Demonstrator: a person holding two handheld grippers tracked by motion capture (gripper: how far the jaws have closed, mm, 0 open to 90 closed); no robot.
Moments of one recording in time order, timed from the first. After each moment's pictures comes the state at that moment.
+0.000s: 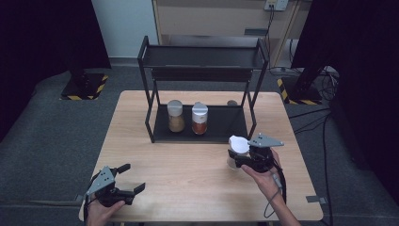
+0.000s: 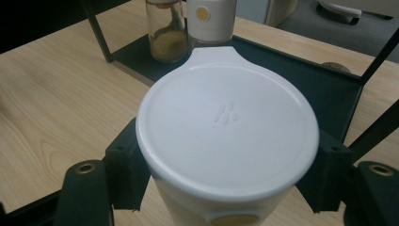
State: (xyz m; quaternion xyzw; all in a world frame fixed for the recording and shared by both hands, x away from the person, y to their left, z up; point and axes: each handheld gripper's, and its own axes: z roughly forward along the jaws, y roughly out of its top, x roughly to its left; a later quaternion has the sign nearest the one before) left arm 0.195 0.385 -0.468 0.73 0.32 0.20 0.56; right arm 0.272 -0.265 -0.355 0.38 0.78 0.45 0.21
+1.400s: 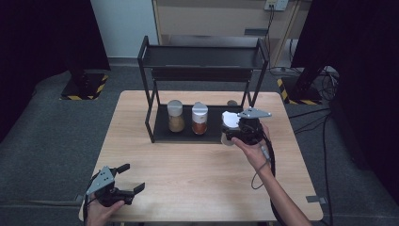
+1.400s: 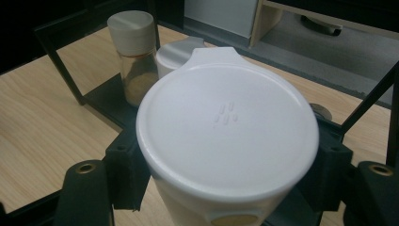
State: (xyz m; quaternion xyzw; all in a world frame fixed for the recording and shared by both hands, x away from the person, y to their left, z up) left arm 0.196 0.386 -0.468 0.74 0.32 0.19 0.56; right arm 0.332 -0.230 -0.320 0.39 0.77 0.45 0.23
